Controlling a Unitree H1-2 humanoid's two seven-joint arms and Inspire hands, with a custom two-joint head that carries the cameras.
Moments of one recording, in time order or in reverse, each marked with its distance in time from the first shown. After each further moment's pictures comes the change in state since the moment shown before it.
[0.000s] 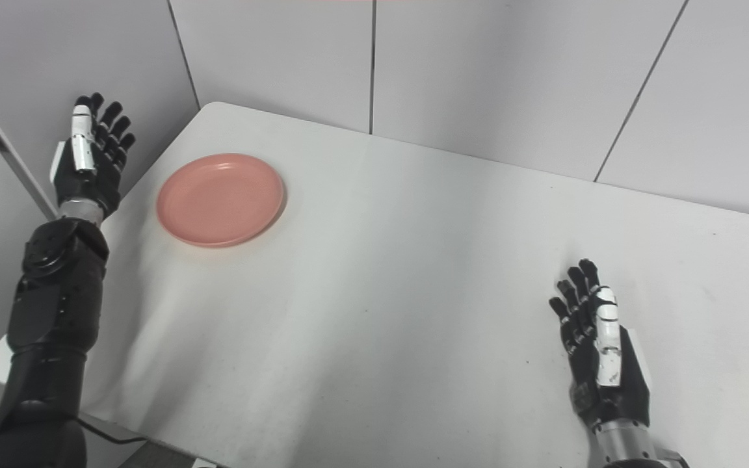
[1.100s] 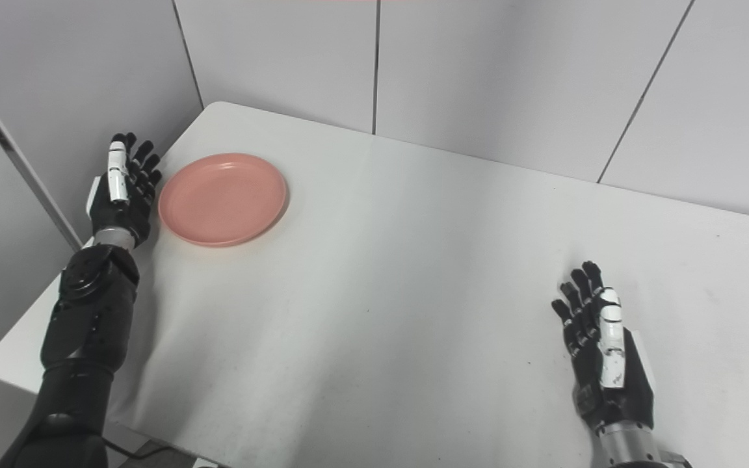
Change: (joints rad) left arm 0.023 -0.069 -0.018 0.085 0.015 -0.045 0.024; right arm 0.002 -0.006 -0.004 -0.016 0.000 0.026 -0.002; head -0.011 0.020
